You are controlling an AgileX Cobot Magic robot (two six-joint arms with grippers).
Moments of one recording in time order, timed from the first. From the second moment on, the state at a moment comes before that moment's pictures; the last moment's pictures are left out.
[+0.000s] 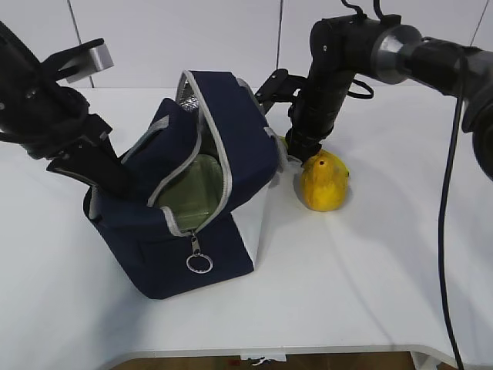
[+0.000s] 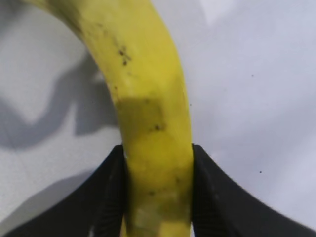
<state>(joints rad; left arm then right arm) -0.22 1.71 -1.26 -0.64 1.13 0.54 0.28 2.47 -2.22 -0.01 1.09 -0.73</state>
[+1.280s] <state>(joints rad) -0.22 1.71 -1.26 -0.66 1.12 0.54 0.28 2.19 -2.33 -0.24 1.25 0.00</state>
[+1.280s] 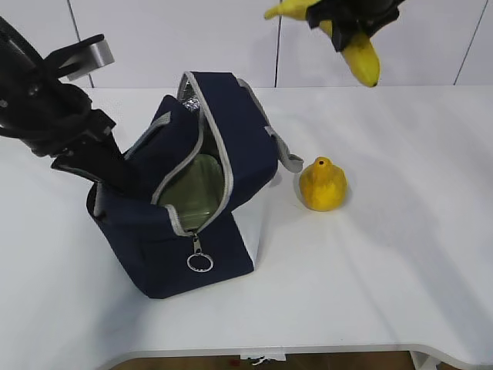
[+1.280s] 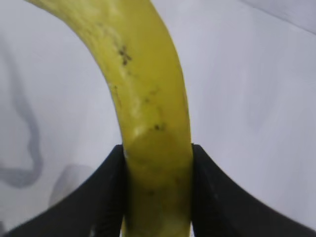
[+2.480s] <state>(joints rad) -0.22 1.65 -1.26 -1.02 0.88 0.54 0.28 1.92 -2.00 0.64 1.26 0.03</state>
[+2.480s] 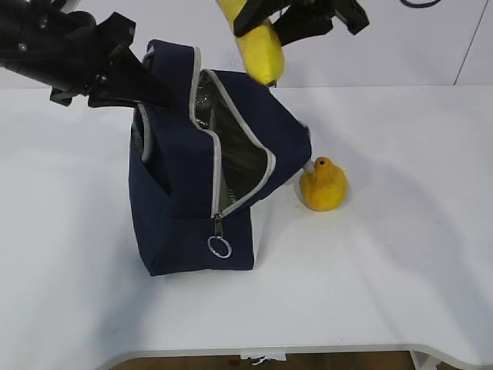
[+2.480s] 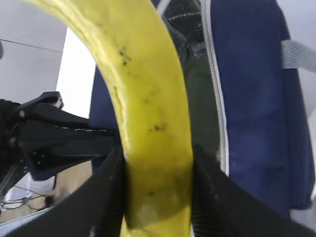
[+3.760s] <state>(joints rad) -0.22 1.65 -1.26 -1.09 0.82 0.54 0.28 2.15 -2.00 0.81 1.24 -0.04</state>
